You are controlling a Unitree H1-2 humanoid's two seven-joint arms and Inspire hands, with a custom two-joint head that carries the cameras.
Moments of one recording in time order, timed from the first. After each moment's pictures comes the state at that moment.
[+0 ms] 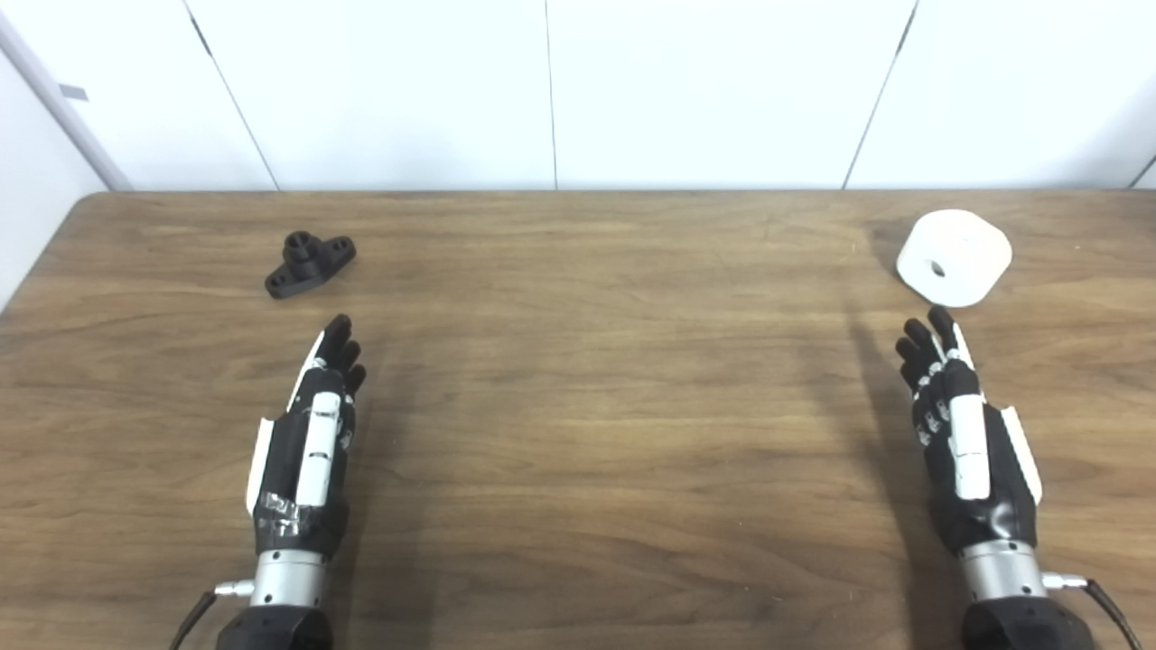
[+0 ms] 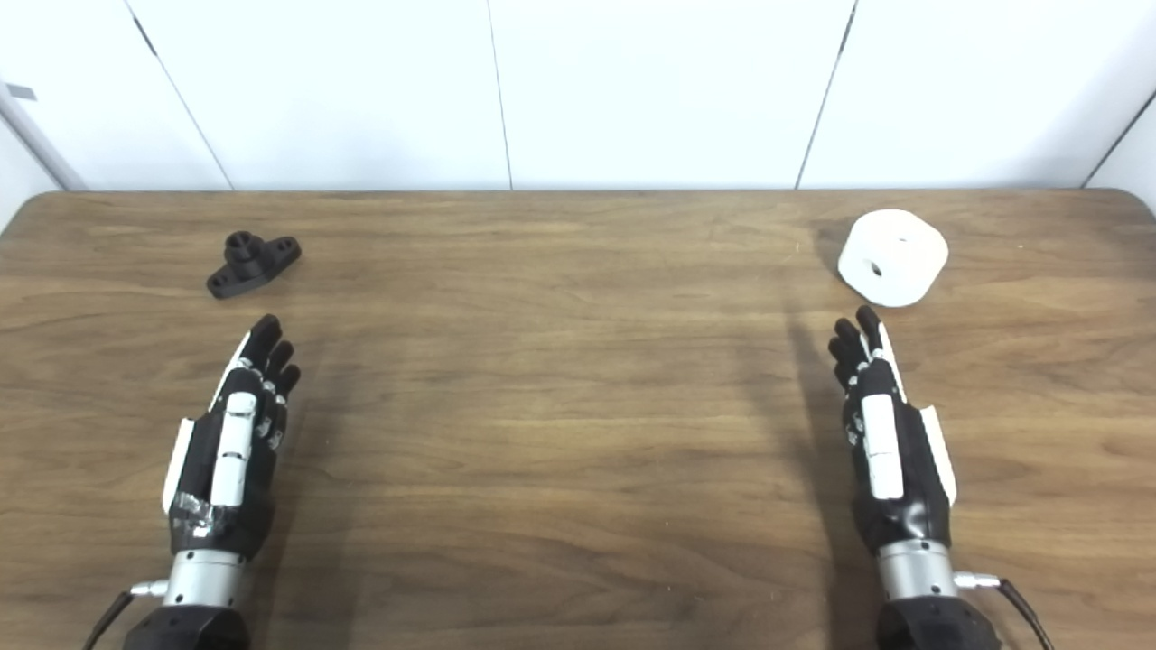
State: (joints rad) left arm 0.19 0.06 0.14 -0.22 -0.23 -0.12 -0.09; right arm 0.15 -0.11 -0.11 -0.23 0.12 -0.01 0.06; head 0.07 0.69
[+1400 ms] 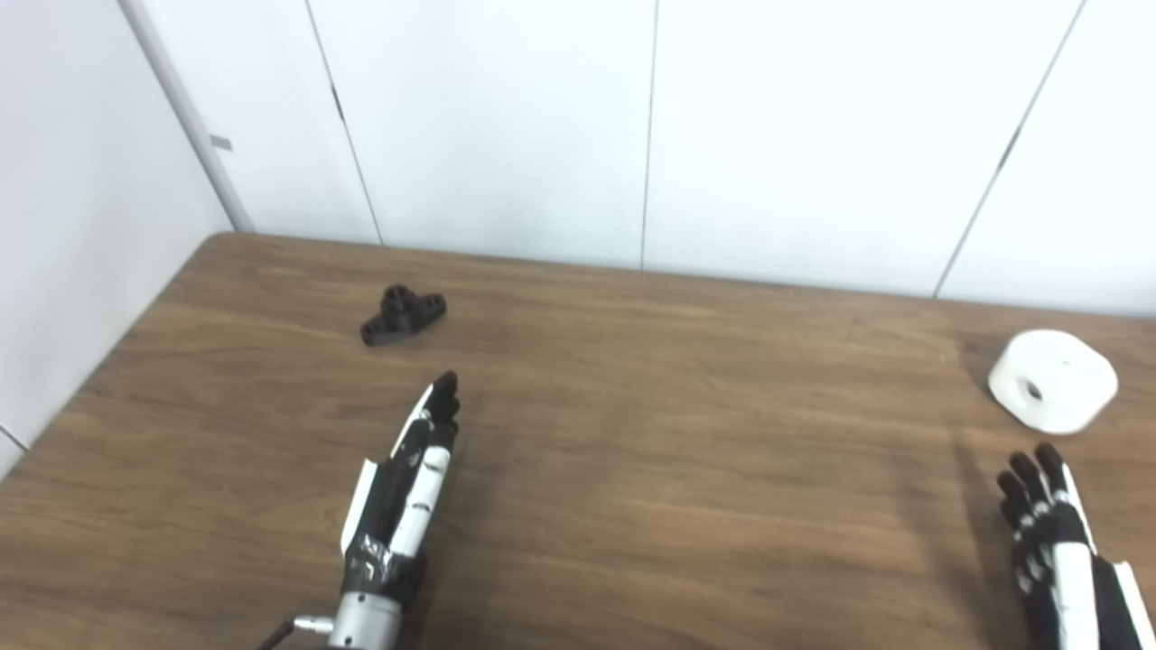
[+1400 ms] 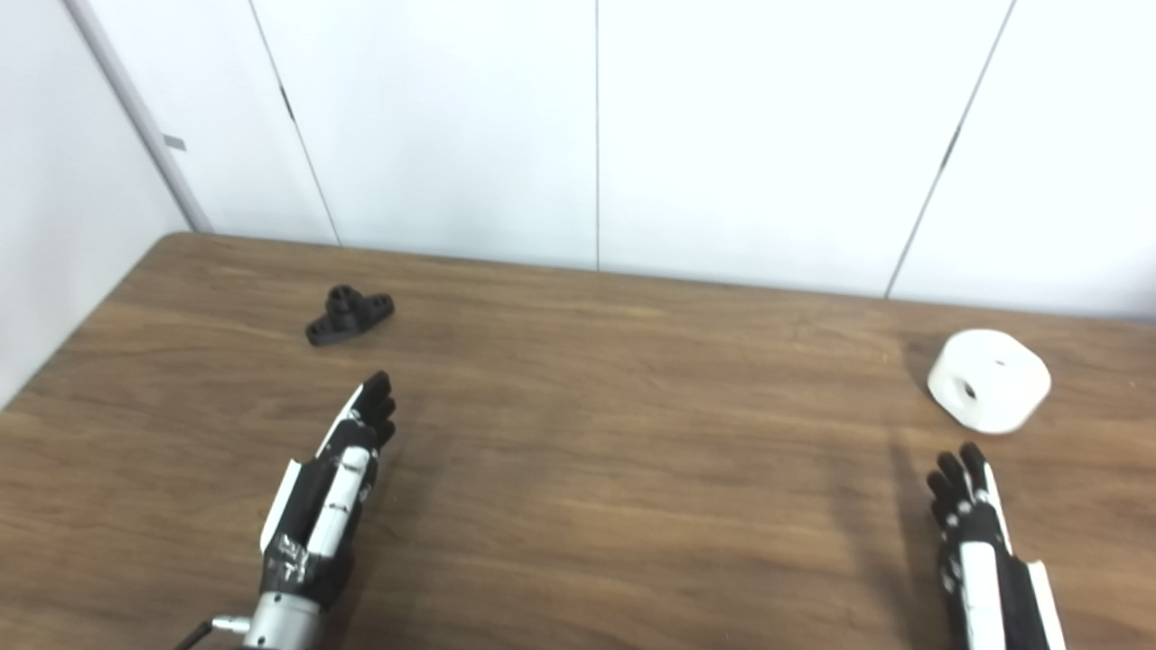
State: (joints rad) left arm 0.20 0.04 0.09 -0.21 -0.14 -0.18 -0.05; right arm 0.16 -0.12 -0.14 -0.19 0.14 -0.06 0.09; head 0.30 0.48
